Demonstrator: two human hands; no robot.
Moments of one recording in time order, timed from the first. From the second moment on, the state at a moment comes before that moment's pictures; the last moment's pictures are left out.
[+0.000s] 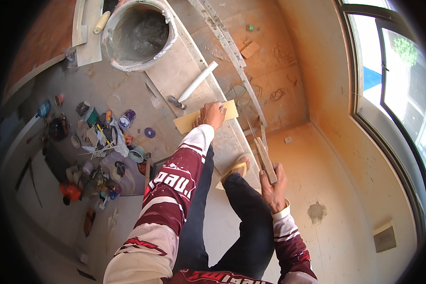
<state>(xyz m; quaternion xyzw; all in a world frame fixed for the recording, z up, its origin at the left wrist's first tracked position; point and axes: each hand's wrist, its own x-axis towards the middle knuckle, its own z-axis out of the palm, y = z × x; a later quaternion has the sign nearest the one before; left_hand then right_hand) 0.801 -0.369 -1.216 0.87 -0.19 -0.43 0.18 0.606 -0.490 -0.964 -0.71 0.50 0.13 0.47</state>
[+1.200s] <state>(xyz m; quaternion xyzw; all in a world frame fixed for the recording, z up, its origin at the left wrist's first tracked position) 0.785 -0.386 -1.300 0.88 -0.27 -0.33 0.23 0.508 -0.415 -1.115 -0.78 0.40 -0.11 0.47</state>
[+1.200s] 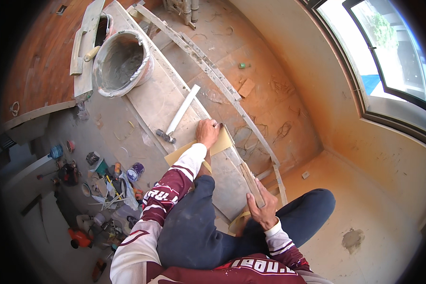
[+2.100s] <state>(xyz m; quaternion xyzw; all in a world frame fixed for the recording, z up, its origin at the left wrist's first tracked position) 0.785 -0.381 -1.314 0.87 -0.32 -0.31 0.19 0.507 -0.424 -1.116 -0.74 0.43 -0.08 0.50</state>
